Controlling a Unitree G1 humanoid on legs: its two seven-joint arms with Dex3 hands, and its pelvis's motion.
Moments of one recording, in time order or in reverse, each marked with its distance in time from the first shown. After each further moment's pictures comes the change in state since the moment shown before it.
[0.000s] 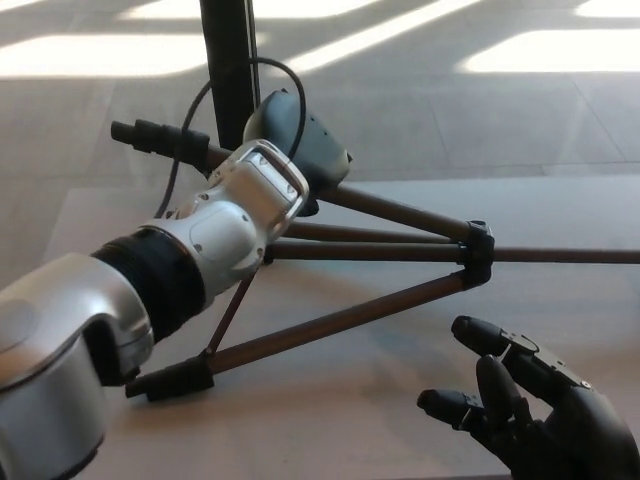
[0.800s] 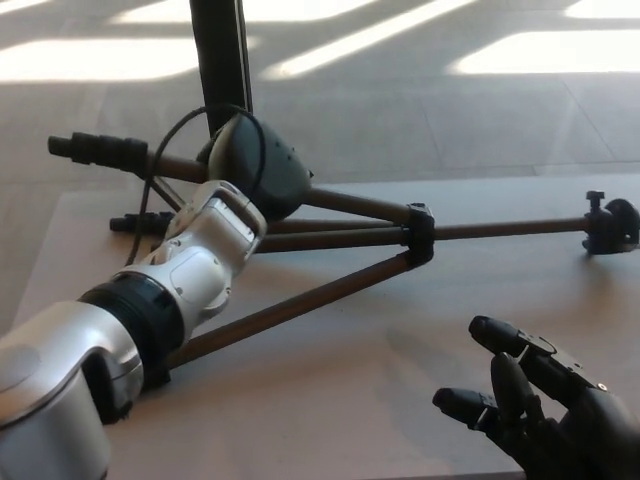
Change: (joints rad) left_arm 0.145 0.030 0.120 0.130 0.146 0.030 0.283; right_arm -0.004 0.004 -0.009 -0.027 -0.001 0.032 -0.067
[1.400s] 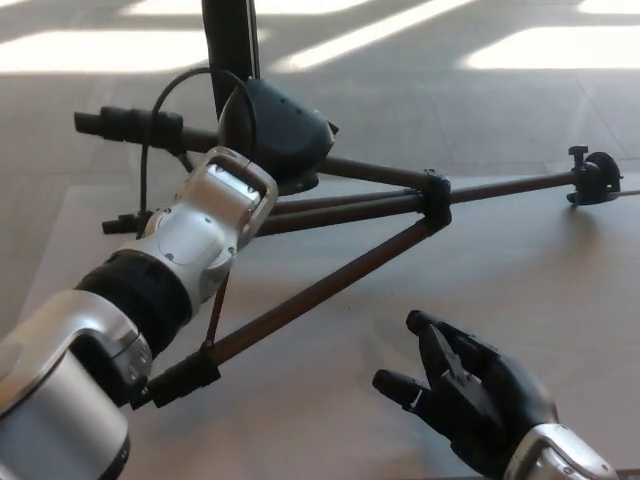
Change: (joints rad) left_arm -0.034 -0.063 0.277 -0.052 -0.060 -0.135 0.029; right_arm -0.341 0.076 -0.035 0.452 0.035 0.148 -0.054
